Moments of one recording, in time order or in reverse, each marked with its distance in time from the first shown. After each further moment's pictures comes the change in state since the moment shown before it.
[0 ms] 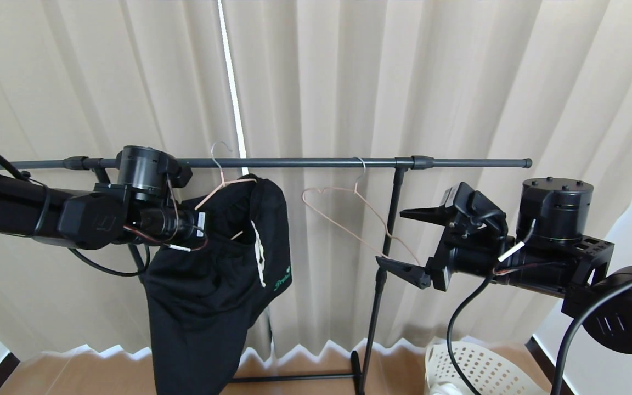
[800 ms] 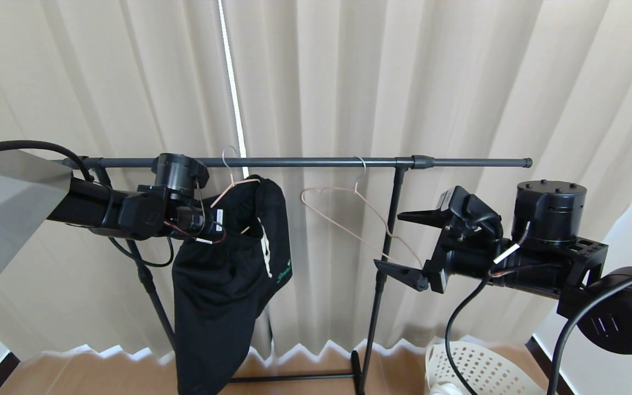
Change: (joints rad) left arm -0.011 0.190 -0.187 0.000 0.048 -0.046; right arm 0.002 0.015 0.000 -0.003 0.000 -0.010
